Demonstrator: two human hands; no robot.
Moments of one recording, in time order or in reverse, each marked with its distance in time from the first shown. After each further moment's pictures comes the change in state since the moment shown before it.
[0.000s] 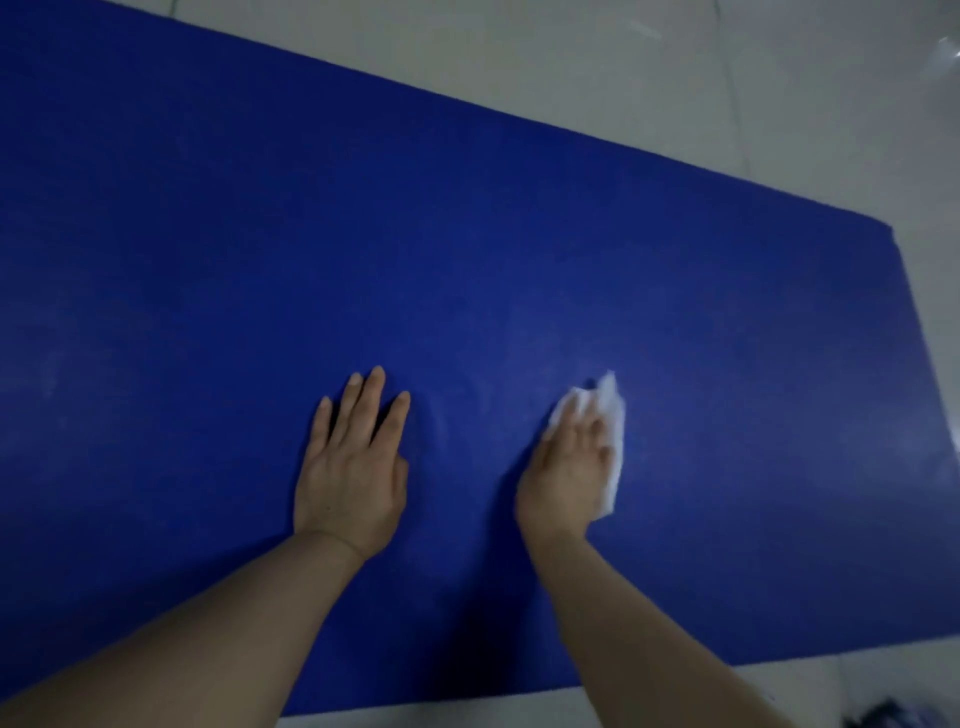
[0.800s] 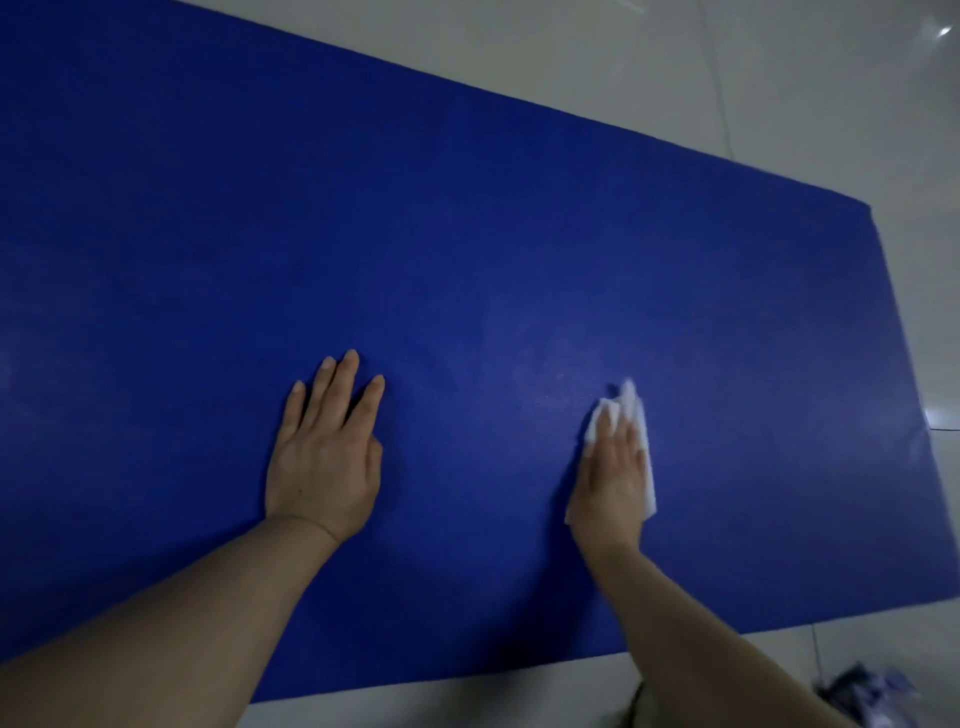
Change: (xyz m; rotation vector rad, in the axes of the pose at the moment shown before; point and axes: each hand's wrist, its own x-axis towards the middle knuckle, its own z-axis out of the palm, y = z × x) left_hand 0.002 0.001 -0.002 -0.017 0.003 -0.006; right_hand 0.021 0.044 0.074 1.077 0.208 -0.271
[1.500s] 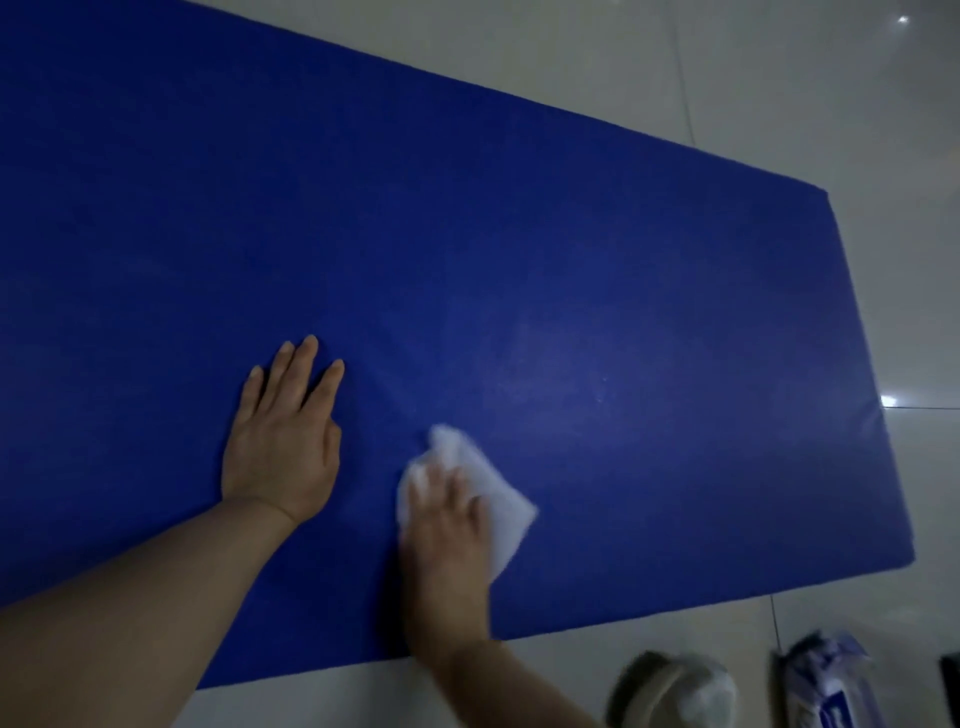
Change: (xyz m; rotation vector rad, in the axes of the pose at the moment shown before) left_hand 0.001 -0.001 0.000 0.006 -0.031 -0.011; right_hand -0.105 -0.083 0.017 0.062 -0.120 -0.271
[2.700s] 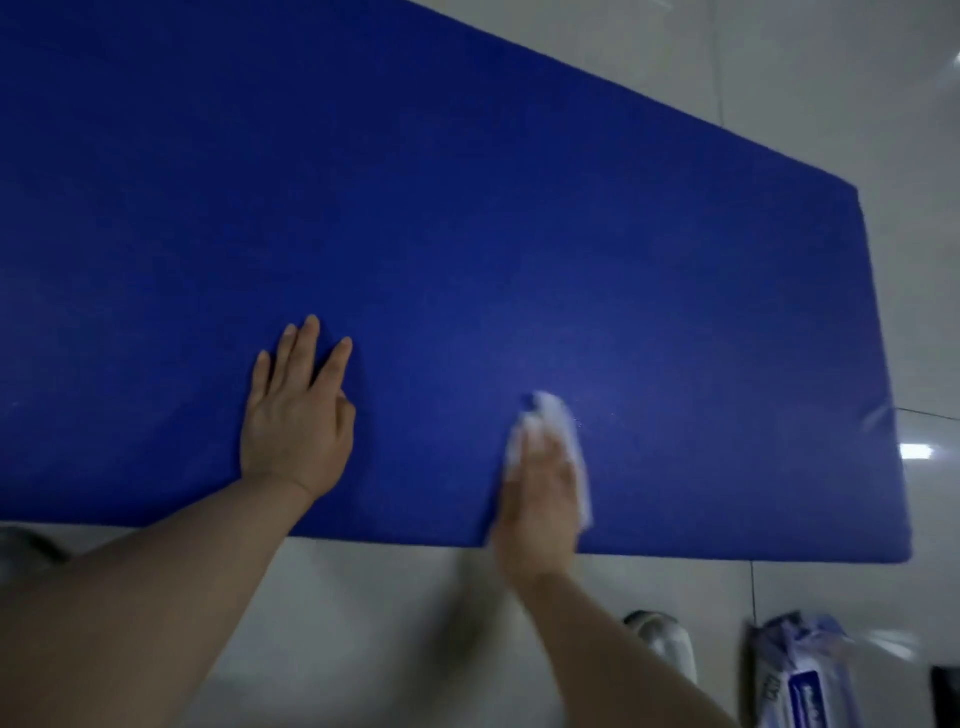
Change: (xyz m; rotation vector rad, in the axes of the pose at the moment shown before) left_hand -0.079 0.045 0.015 -0.035 0.036 -0.219; right_hand -0.029 0.106 -0.027 0.105 0.068 0.244
